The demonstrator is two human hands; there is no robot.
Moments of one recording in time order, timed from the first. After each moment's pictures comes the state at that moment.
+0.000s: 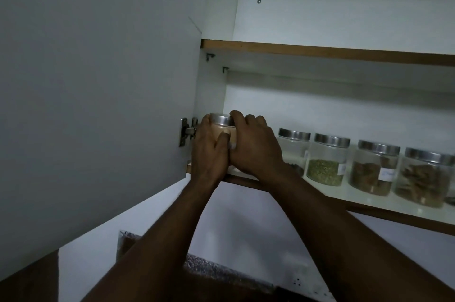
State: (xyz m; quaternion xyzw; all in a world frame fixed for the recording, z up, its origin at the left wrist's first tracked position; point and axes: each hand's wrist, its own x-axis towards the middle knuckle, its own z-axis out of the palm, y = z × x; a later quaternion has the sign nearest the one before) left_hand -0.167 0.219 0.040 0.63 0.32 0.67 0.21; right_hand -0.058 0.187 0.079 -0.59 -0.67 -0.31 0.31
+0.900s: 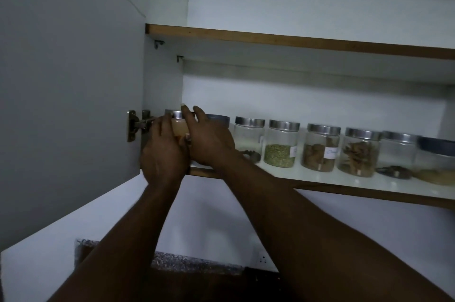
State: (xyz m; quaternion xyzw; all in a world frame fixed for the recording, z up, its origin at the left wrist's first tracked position) left_hand -0.153 0.231 0.021 0.67 0.47 0.58 -0.03; right_hand -0.047 0.209 0.074 -0.62 -0.69 -0.30 0.22
